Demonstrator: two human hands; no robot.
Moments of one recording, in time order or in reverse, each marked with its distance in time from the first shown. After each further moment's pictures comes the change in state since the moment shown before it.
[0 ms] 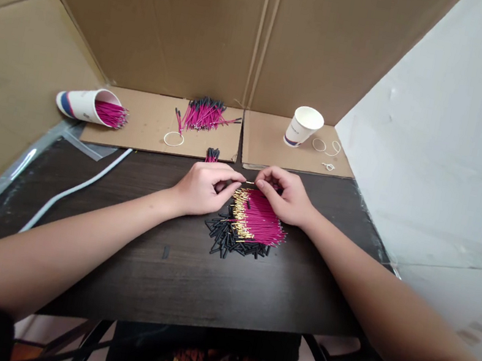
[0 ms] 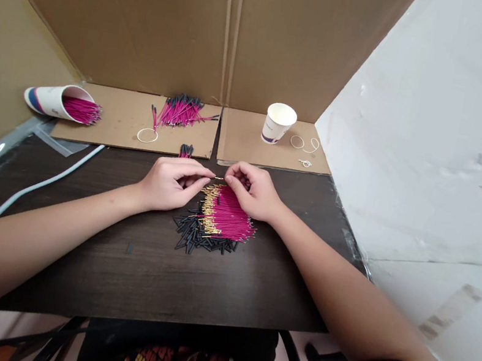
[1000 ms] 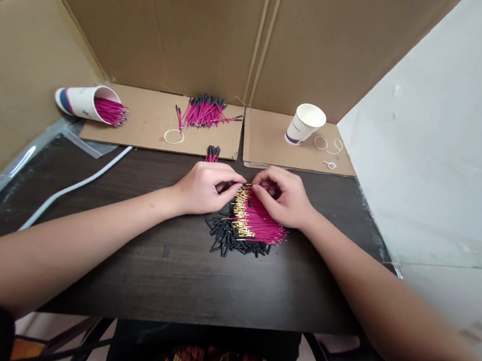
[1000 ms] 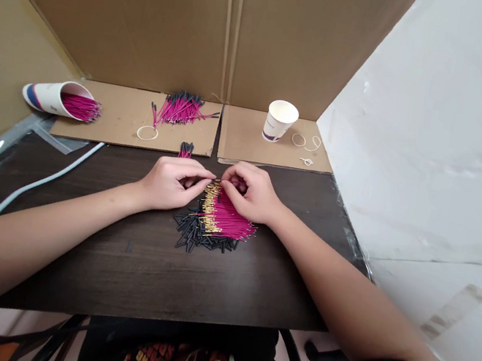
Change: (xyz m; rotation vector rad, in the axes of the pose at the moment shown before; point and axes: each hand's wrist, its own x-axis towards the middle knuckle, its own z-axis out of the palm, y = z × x) left_hand -0.002 -0.002 0.001 -0.012 -0.047 0.028; right_hand -0.001 -0.006 0.004 -0.181 0.034 -0.211
